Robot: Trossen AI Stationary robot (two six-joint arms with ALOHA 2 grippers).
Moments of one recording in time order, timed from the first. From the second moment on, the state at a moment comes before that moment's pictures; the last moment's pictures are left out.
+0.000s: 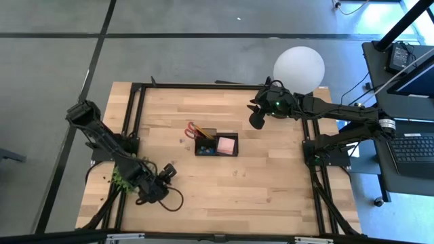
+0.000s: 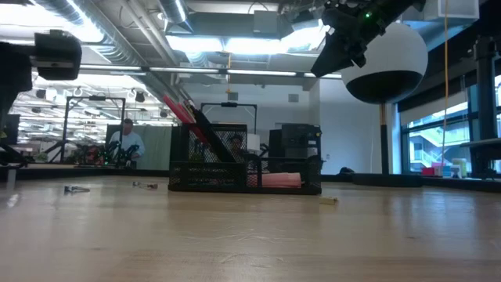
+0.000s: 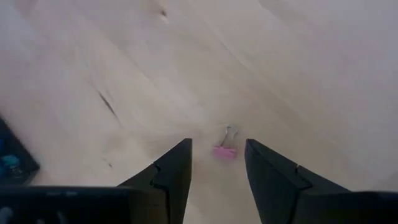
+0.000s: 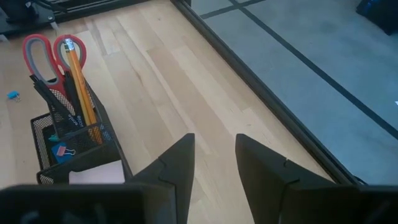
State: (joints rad) left arm -0.77 1.39 0.72 -0.52 -0.25 0.10; right arm -0.26 1.20 0.99 -0.42 0.25 0.13
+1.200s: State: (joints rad) left arm -0.64 1.41 0.69 -0.51 -0.07 0.23; right arm -0.26 1.20 0.99 -0.42 0.25 0.12
